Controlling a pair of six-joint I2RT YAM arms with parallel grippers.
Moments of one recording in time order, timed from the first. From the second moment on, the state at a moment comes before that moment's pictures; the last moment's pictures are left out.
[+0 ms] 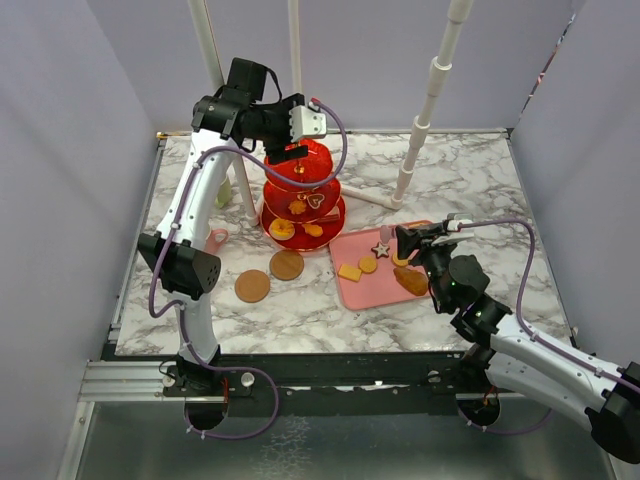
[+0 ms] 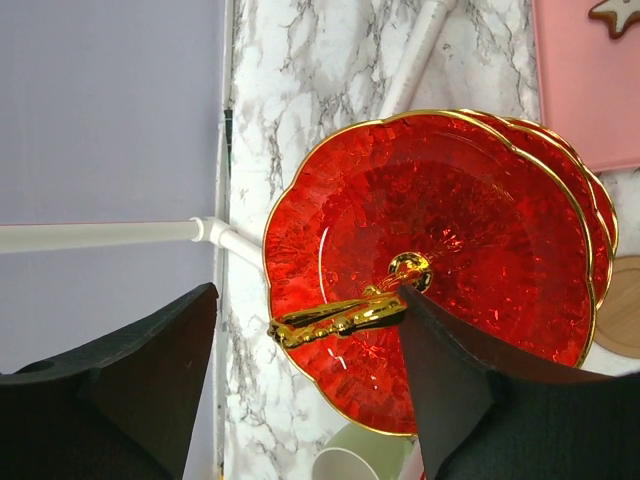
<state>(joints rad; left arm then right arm) -0.32 1.95 2.34 -1.16 0.58 1.17 0.76 0.77 0.37 0.42 0.55 0.21</state>
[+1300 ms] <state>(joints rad) -0.53 1.81 2.08 -0.83 0.16 0.67 0.76 0.85 0.37 0.42 0.55 0.18</state>
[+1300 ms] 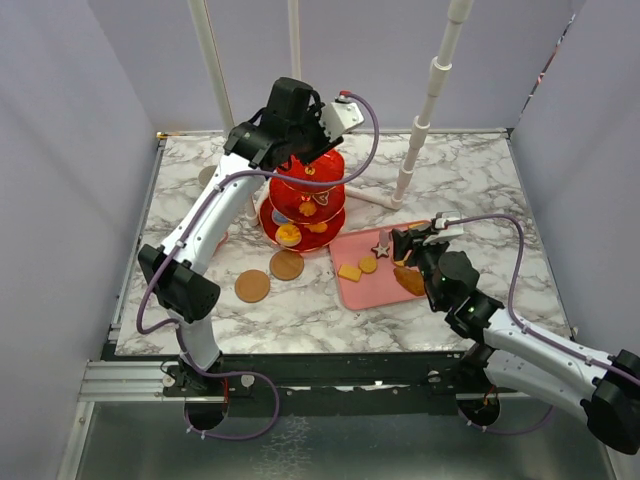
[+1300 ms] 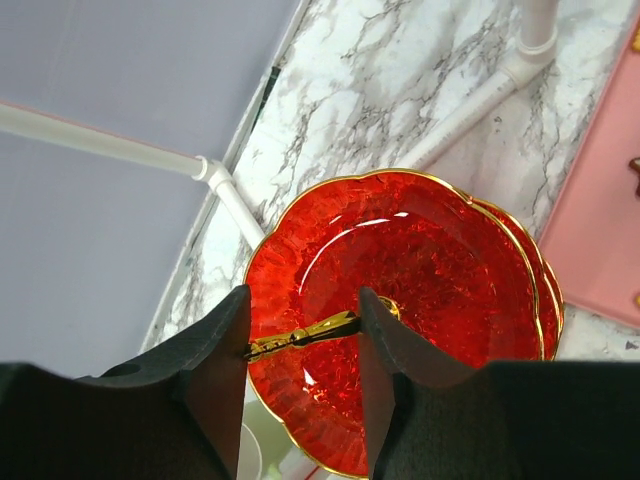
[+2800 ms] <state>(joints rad) -0.60 1.67 1.88 -0.66 -0.21 0.23 0.74 1.27 0.34 0.81 0.54 0.12</state>
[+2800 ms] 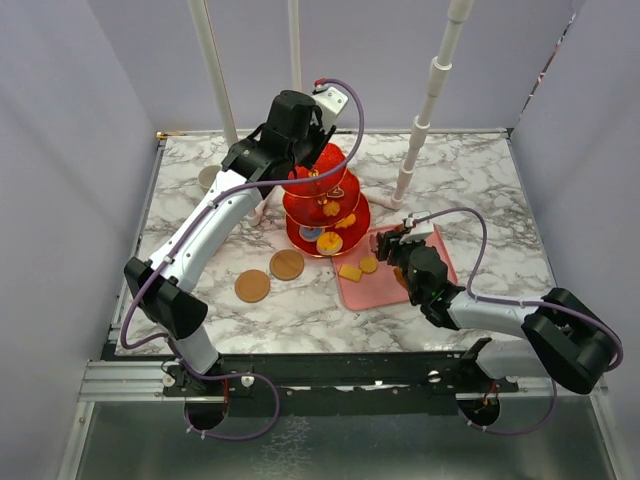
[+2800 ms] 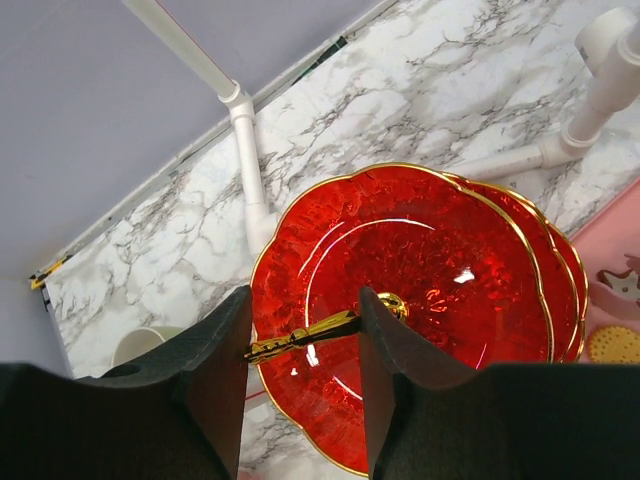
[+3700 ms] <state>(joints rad) -0.63 1.69 1.95 -0.65 -0.14 0.24 0.73 1.06 0.28 0.70 0.55 0.19</state>
